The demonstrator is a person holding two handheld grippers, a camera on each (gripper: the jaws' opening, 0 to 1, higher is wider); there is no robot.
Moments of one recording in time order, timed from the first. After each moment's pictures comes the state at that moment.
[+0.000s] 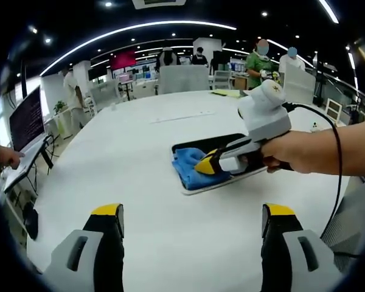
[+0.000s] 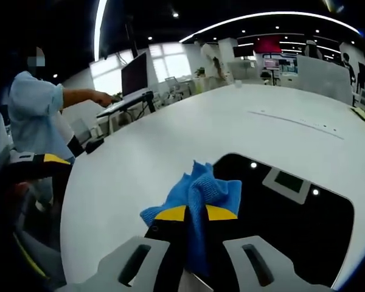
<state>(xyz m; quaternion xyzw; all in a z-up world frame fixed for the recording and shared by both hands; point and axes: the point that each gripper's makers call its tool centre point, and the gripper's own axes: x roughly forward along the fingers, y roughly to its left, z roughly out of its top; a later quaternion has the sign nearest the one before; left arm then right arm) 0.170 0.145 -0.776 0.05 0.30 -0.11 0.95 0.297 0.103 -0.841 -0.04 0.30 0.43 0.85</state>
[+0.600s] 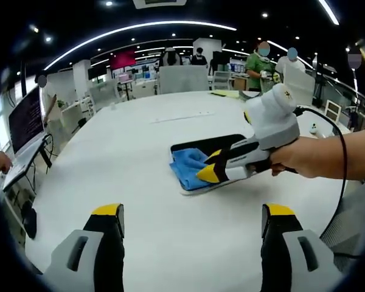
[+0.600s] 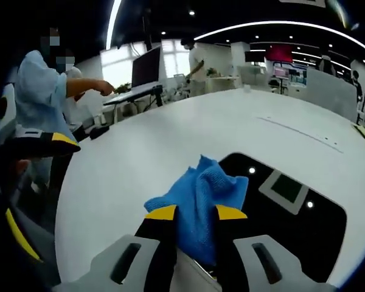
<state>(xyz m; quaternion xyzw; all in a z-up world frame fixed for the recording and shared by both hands) 0.170 0.143 -0.776 0.04 0.30 -0.11 0.95 0.286 0.098 -0.842 -0.08 0.27 0.44 0.85</state>
